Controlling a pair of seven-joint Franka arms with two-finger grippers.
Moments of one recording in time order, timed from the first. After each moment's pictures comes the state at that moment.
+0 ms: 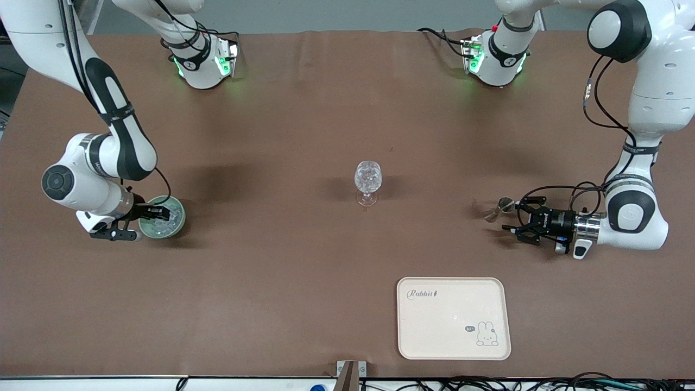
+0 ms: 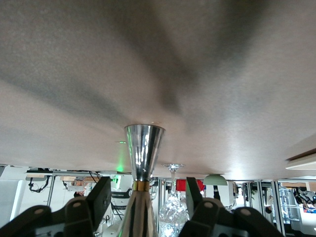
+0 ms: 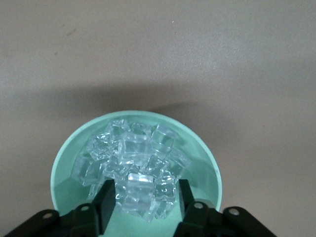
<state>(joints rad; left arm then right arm) 0.32 0.86 -0.12 -1.57 -0.79 1.64 -0.64 -0.08 0.41 -0.02 -2.07 0.02 2.40 -0.04</state>
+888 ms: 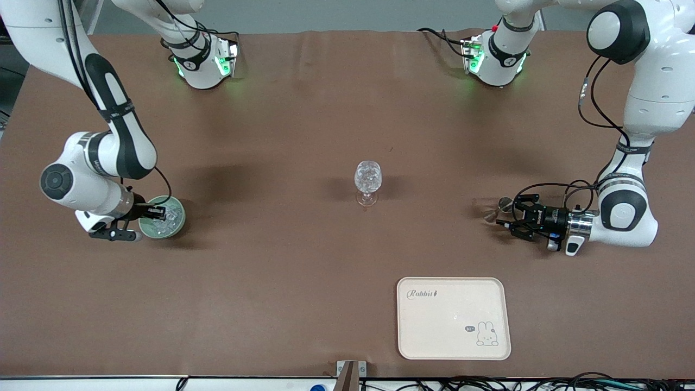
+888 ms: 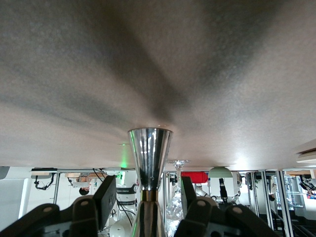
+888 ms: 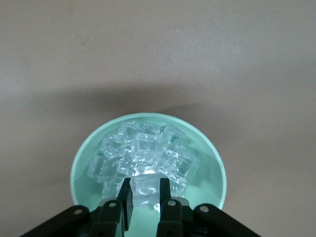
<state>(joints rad) 0.32 0.87 -0.12 -1.60 -0.81 1.64 -0.57 -0.07 0.37 -0.01 -2.03 0.03 2.32 -0.01</state>
